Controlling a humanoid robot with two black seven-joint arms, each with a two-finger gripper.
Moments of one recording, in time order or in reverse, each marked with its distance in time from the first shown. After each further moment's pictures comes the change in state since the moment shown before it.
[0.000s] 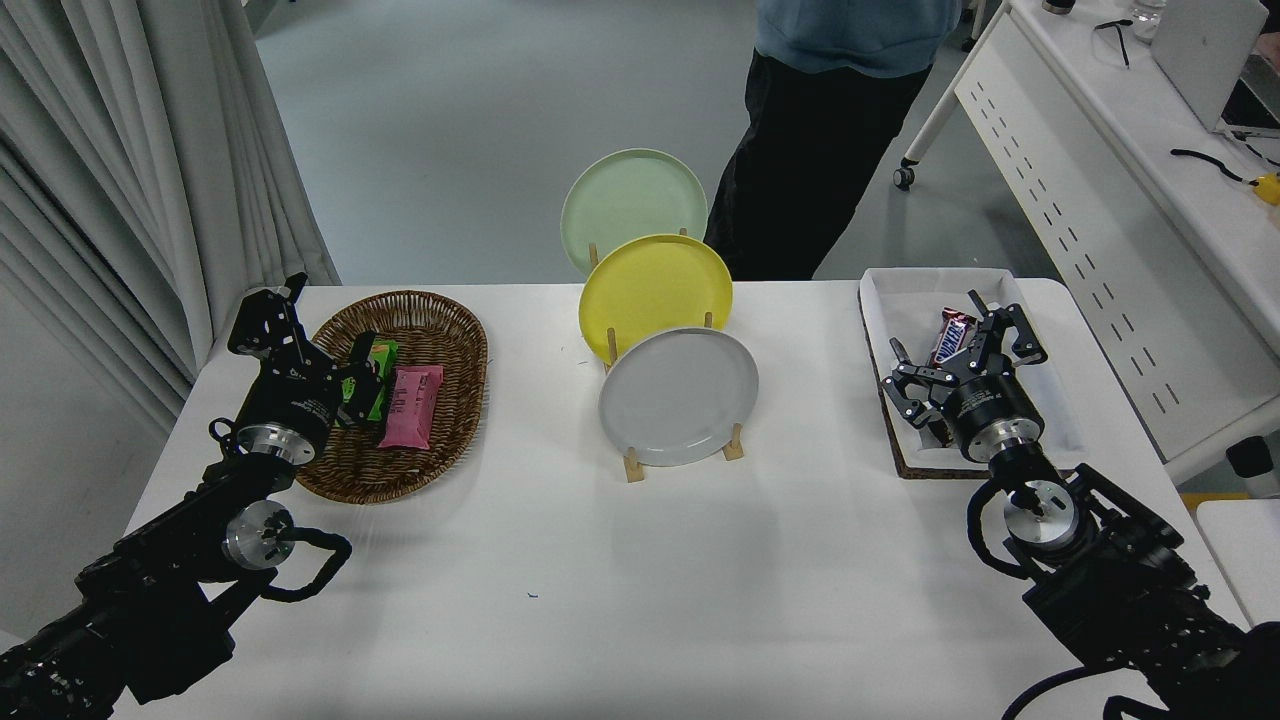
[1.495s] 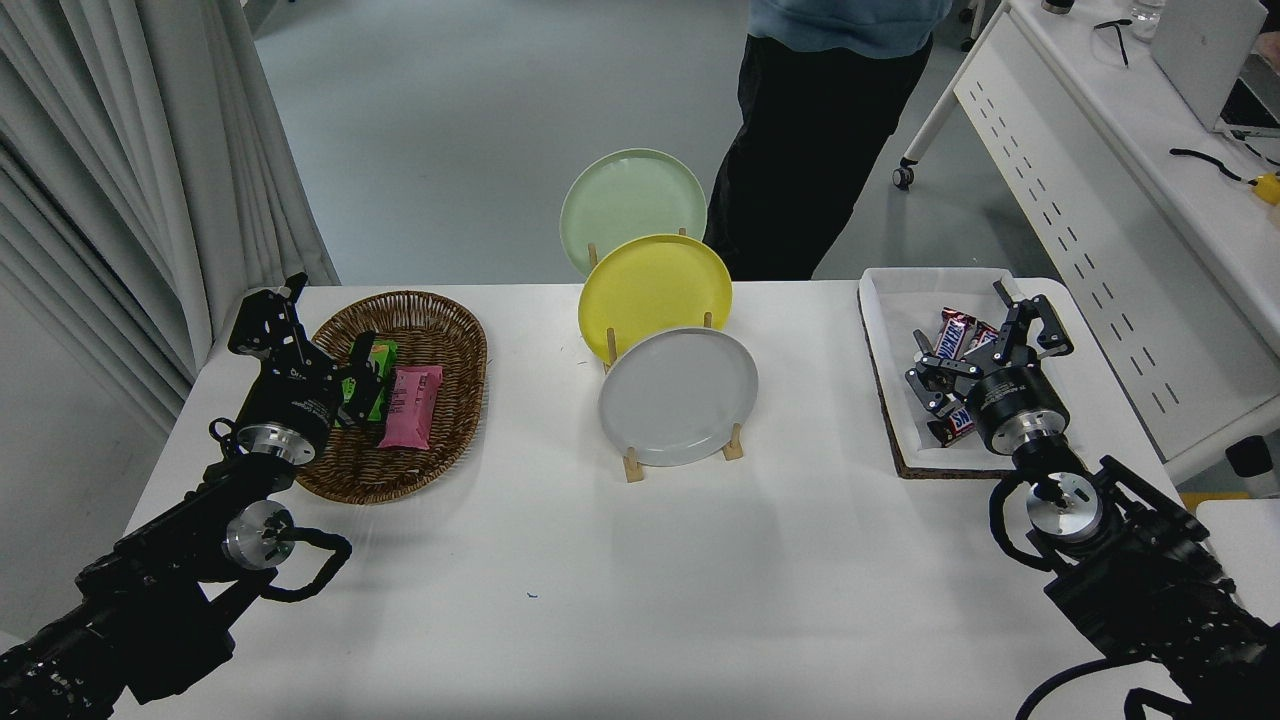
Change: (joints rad) left arm 0.000 0.000 0.000 0.000 0.001 0.000 0.000; right arm 0.013 -0.055 0.000 -0.004 0.000 -0.006 0.000
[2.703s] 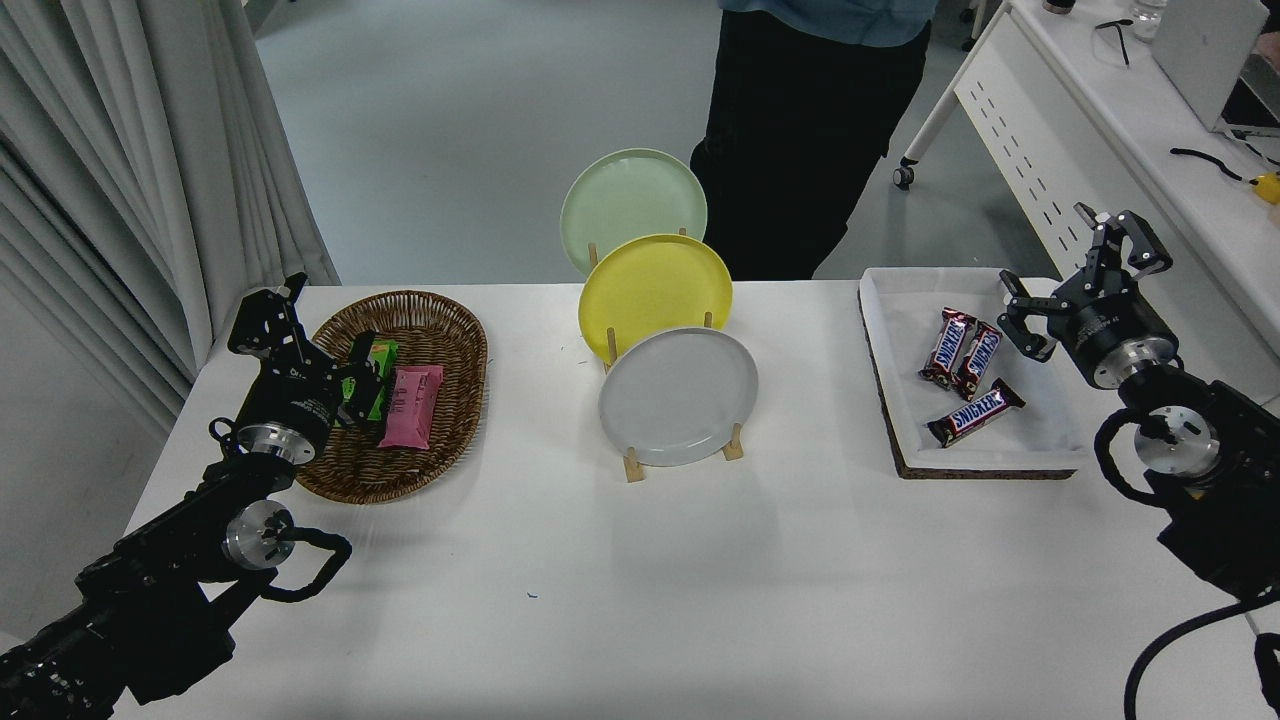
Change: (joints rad) left arm 0.000 0.000 0.000 0.000 0.000 0.000 0.000; right arm 0.178 -0.224 -0.424 -0.011 0.023 -0.001 0.000
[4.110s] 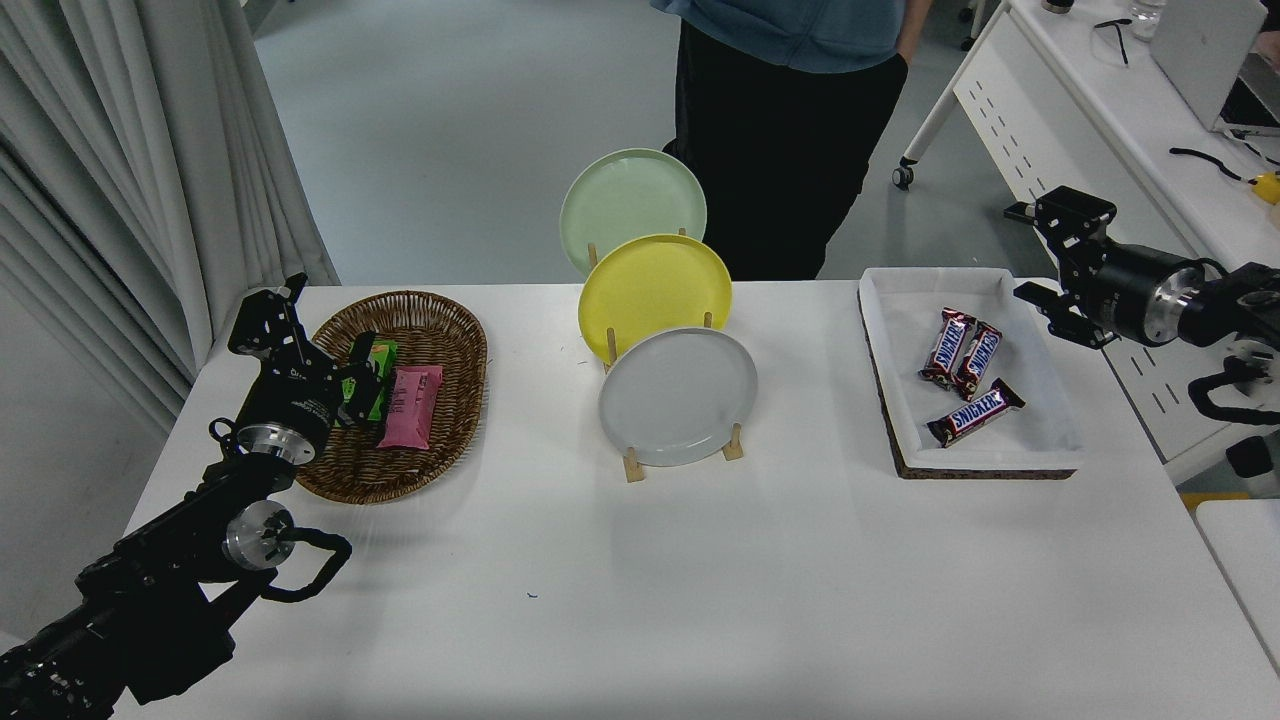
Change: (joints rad) left arm 0.000 0.000 0.000 0.000 0.000 0.000 0.000; right arm 0.306 -0.167 -0.687 0.109 -0.197 0.088 -0.016
